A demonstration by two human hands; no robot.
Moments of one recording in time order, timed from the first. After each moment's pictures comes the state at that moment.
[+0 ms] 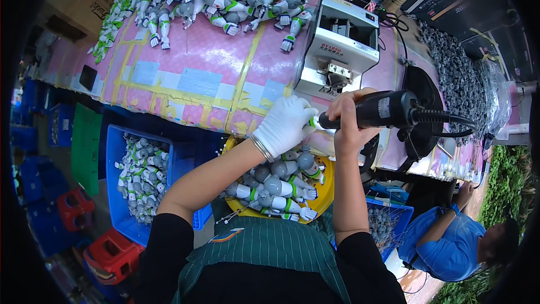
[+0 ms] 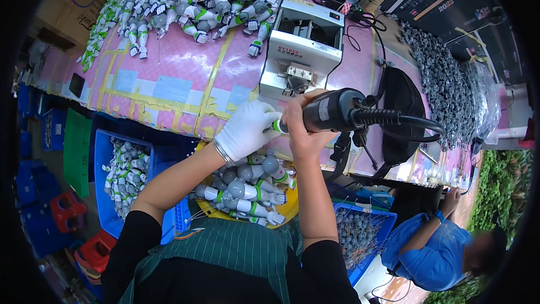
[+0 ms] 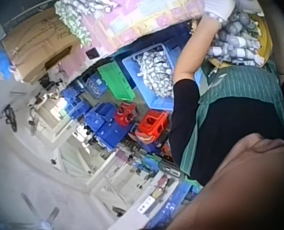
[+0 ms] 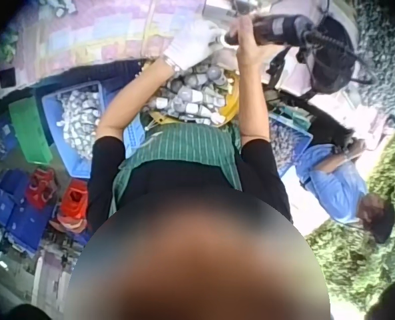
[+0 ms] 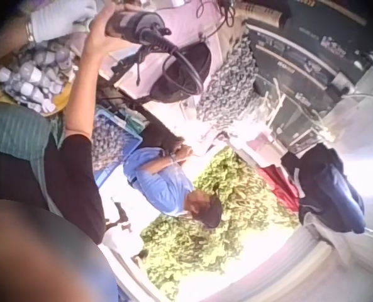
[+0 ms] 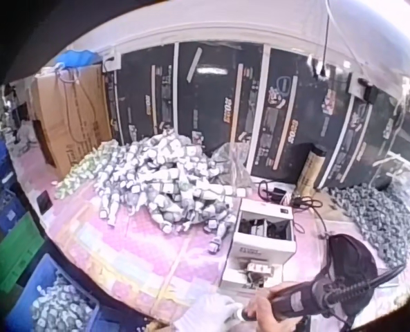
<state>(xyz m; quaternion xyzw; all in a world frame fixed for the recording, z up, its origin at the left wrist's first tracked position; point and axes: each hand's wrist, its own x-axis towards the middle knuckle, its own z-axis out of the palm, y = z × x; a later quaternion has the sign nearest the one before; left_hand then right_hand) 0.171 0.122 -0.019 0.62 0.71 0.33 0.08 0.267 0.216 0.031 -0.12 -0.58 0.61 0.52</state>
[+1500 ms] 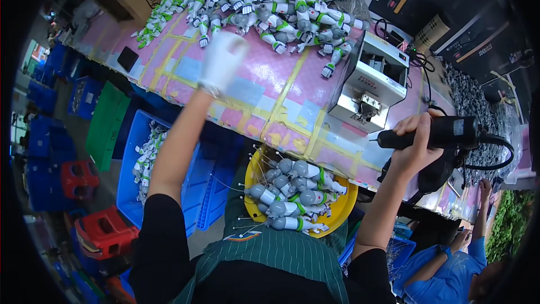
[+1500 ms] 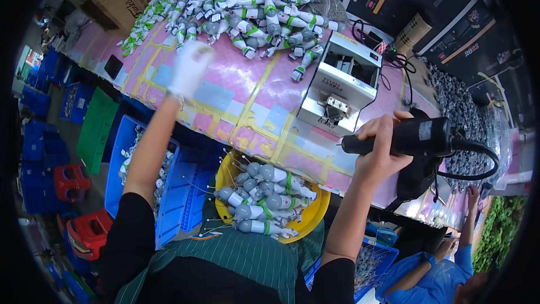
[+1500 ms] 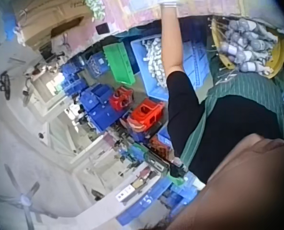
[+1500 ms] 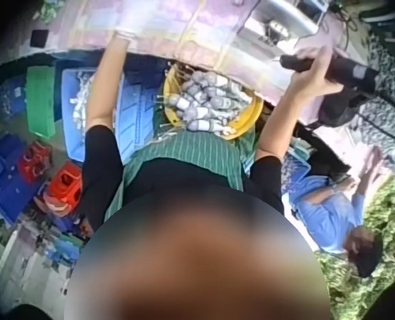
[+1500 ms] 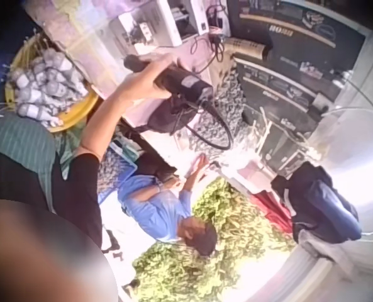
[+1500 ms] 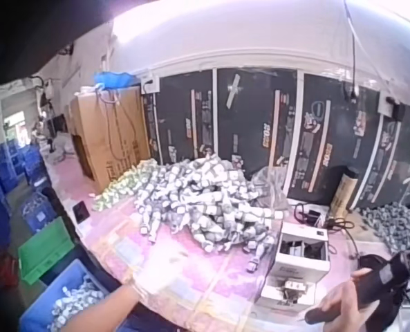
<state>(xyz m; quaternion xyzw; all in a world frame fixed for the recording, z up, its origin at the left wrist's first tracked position) -0.032 0.038 0.026 0.37 0.82 0.41 -0.15 0.284 0.255 0.093 -0.15 -0.56 0.57 0.58</state>
